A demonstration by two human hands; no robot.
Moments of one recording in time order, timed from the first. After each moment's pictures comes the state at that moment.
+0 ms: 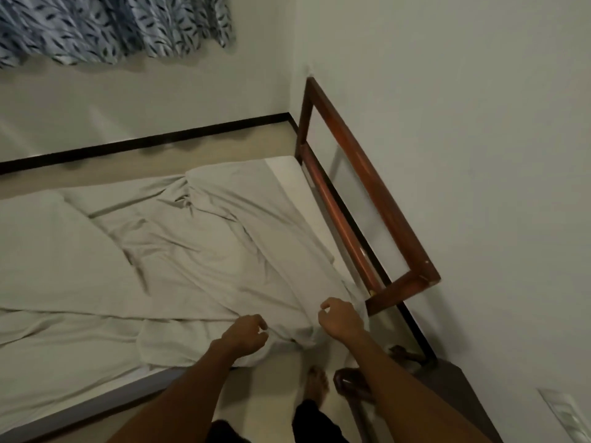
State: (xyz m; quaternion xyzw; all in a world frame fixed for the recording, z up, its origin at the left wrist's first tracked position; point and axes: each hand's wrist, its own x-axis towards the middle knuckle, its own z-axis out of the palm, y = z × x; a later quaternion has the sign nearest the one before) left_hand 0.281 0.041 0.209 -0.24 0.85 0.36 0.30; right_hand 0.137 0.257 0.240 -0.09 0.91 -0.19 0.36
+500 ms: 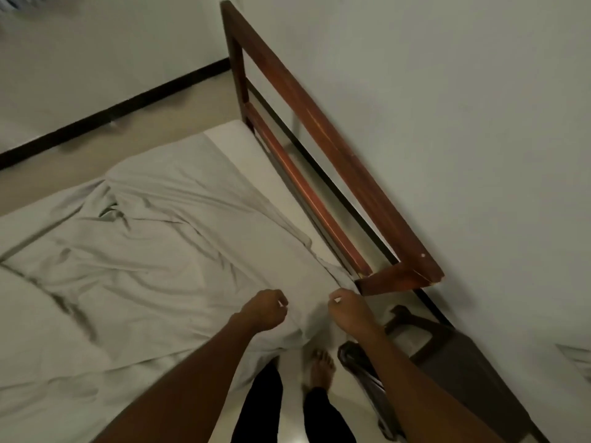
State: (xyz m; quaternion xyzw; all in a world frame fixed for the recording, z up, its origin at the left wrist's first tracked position) left_hand 0.068 0.084 0.127 -0.14 0.86 0.31 0.37; right_hand 0.012 0.311 0.137 0.05 0.89 -0.24 0.39
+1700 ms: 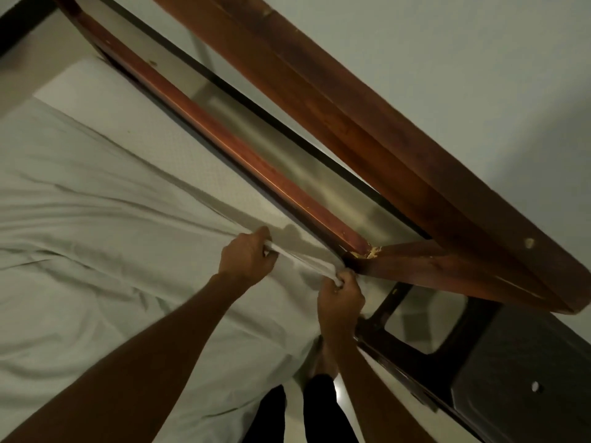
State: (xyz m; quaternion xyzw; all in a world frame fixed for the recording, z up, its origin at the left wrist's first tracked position) left_hand -0.115 0.116 -0.109 0.02 0.96 0.20 0.20; right_hand -0.018 0.295 -0.115 0.36 0.83 -0.42 -0.02
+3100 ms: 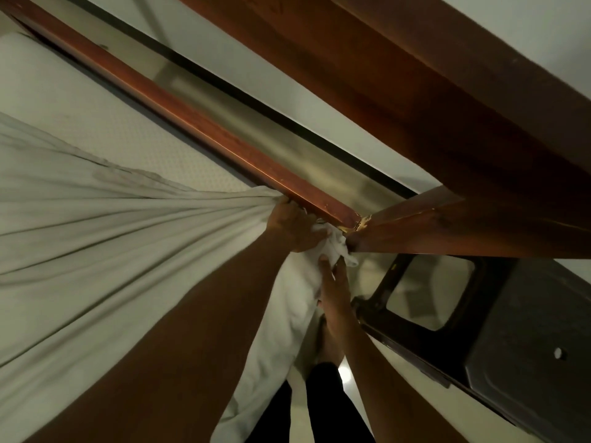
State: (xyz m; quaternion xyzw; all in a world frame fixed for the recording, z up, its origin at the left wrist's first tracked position) left_hand -0.154 0.241 -0.199 0.32 0.90 -0.07 0.29; right_hand 0.005 0.324 -0.198 0.49 0.59 -0.62 0.15
